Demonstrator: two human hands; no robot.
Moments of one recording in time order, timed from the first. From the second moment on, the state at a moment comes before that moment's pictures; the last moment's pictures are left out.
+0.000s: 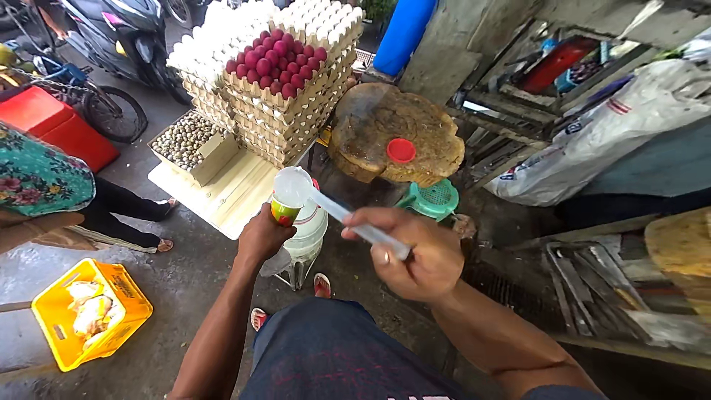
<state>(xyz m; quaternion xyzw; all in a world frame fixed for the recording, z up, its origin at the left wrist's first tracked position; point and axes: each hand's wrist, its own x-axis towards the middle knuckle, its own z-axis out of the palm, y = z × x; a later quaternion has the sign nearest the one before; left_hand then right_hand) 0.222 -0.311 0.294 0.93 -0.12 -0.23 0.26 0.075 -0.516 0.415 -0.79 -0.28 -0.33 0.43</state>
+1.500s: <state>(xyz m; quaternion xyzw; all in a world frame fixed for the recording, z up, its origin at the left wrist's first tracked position) 0.153 -0.238 0.217 0.89 -0.03 -0.11 0.44 0.220 -0.504 0.331 -0.87 0.06 -0.18 0.46</state>
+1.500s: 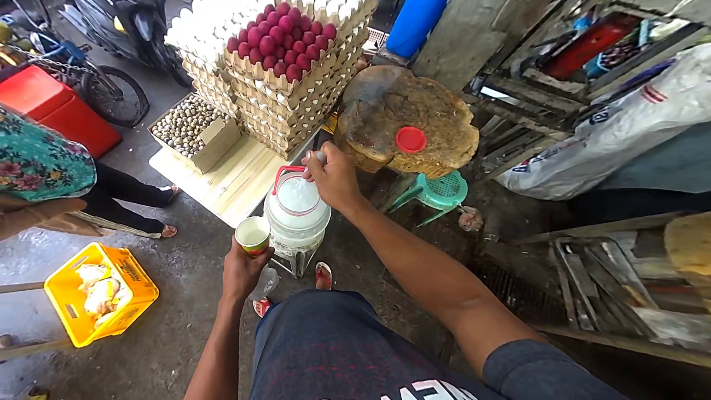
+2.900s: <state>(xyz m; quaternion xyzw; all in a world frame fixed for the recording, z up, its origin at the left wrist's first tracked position) 0.168 -0.247 0.214 0.90 -0.08 -0.15 0.40 0.136 -0.532 0.369 -0.82 -0.01 -0.24 0.53</state>
